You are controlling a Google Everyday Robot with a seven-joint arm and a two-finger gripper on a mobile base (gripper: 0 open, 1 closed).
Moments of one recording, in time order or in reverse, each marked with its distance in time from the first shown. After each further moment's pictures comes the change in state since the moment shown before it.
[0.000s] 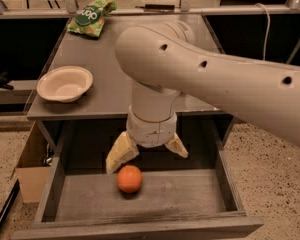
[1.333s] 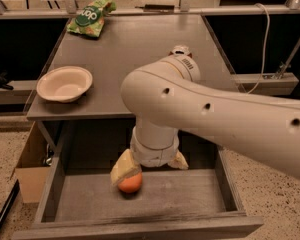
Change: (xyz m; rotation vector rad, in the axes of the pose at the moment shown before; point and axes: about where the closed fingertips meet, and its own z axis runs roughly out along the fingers) arm 0.003 0.006 0.044 -0.022 0.117 0.012
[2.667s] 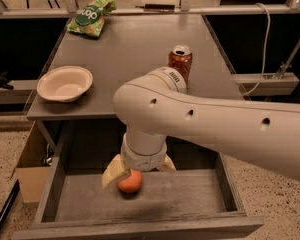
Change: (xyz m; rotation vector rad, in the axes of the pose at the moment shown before) arm 0.012 -0.018 0.030 0.035 0.010 -0.018
